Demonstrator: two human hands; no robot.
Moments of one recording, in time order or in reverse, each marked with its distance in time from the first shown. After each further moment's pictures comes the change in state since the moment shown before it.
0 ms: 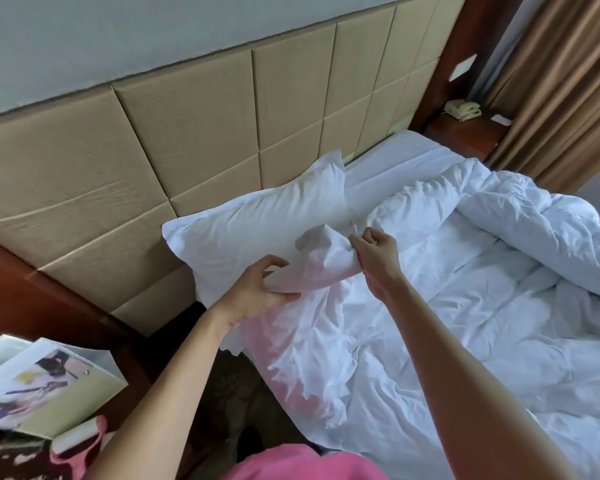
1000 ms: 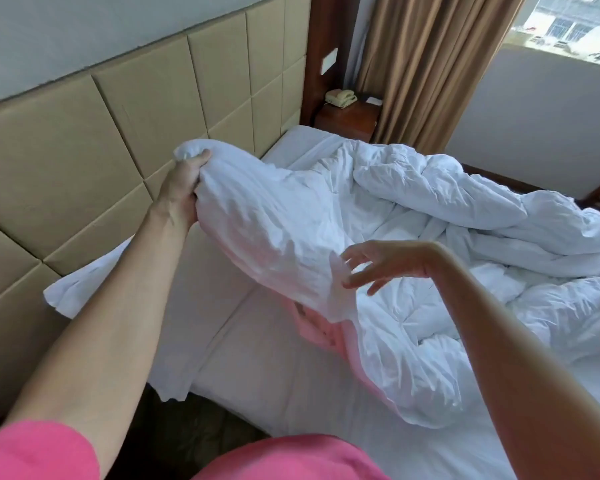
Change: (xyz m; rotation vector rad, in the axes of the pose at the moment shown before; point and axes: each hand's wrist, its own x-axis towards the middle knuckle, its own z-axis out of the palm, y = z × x) left_hand 0.132 0.159 0.010 -0.612 -0.127 0.016; right_hand -0.040 -0.058 -0.187 -0.675 -0.572 0.249
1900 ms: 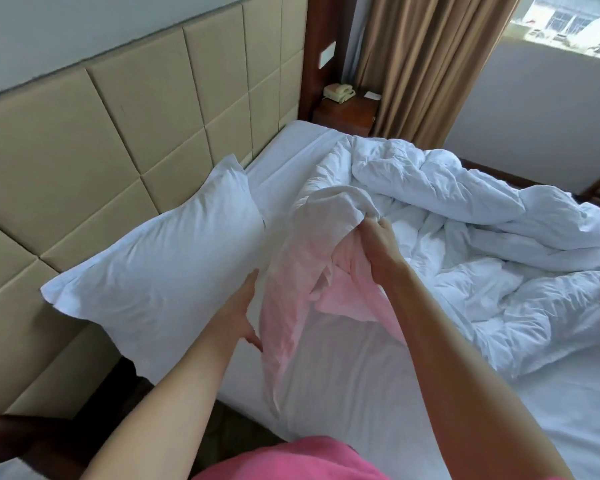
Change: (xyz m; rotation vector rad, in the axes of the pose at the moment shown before) left_hand -0.055 -0.186 0.000 0.627 -0.140 -0.459; right_hand 0.041 -0.008 0.034 0.706 0.939 -0.043
